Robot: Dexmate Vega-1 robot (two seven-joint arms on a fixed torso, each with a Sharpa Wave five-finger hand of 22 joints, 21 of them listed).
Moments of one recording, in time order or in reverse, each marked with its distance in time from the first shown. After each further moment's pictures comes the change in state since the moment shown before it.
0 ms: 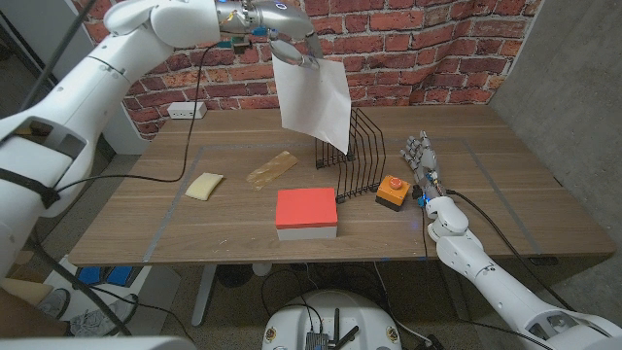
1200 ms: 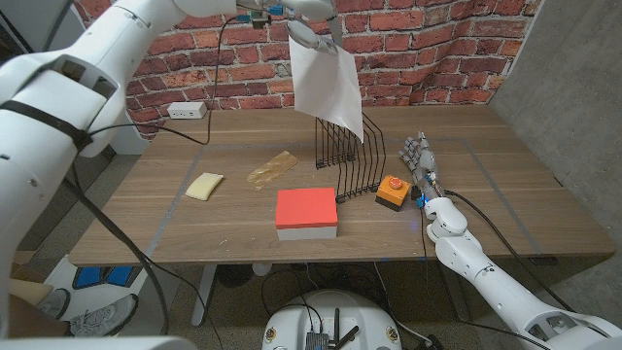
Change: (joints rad) left arm -0.277 -0.204 0.123 0.392 0.210 -0.346 0.202; left_hand 0.000 0.000 -0.004 0.001 -0.003 0.006 -0.006 0.000 0.000 0.007 -0.003 0.000 0.000 0.000 0.000 0.000 0.000 0.000 0.000 0.000 0.000; right arm -0.002 0.002 -0.006 -0.005 -0.002 -0.007 -0.001; right_hand 0.000 0.000 0.000 0.000 0.000 0.000 0.000 0.000 0.000 0.000 0.000 0.000 0.000 0.000 0.000 0.000 0.000 0.000 0.000 0.000 0.000
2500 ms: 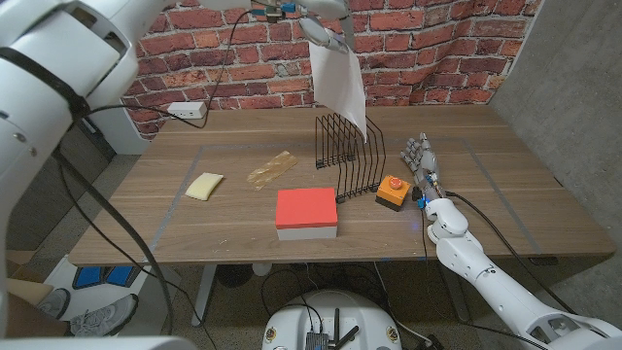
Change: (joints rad) left arm -0.215 -0.097 0.266 0.260 0.268 -0.085 0.473; left_hand 0.002 0.002 0.000 0.000 -0.001 0.003 -0.003 0.003 0.000 0.005 -0.002 0.000 0.000 0.000 0.000 0.000 0.000 0.000 0.000 0.000 0.000; right arm -0.013 -0.004 0.006 -0.013 0.001 -0.006 -0.016; right_hand 0.000 0.000 0.004 -0.004 0.000 0.000 0.000 0.000 0.000 0.000 0.000 0.000 0.000 0.000 0.000 0.000 0.000 0.000 0.000 0.000 0.000
